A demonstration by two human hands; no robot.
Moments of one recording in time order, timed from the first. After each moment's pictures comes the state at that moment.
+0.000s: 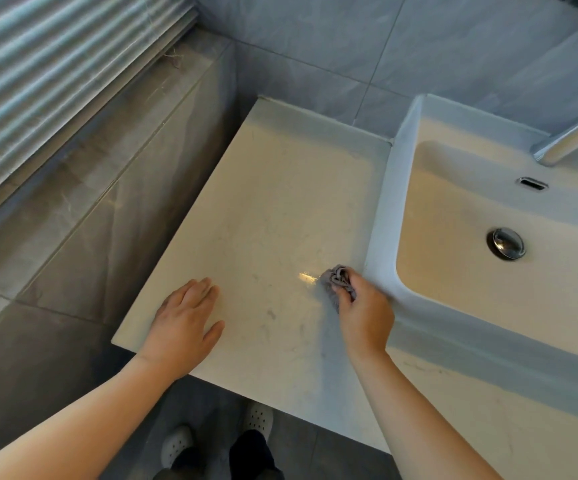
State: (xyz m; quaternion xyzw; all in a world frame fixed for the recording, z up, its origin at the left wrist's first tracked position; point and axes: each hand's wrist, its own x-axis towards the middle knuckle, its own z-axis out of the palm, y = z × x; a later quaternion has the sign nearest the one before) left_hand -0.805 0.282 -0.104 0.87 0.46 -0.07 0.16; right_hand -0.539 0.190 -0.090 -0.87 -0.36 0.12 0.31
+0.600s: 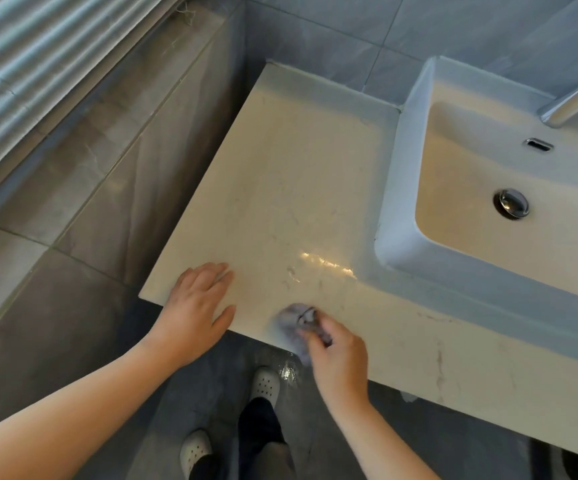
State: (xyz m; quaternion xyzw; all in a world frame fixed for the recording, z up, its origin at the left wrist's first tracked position) left_hand -0.844 0.250 -0.091 0.90 0.39 0.00 0.20; right_hand -0.661 0.098 -0.095 -0.81 -0.38 0.25 0.37
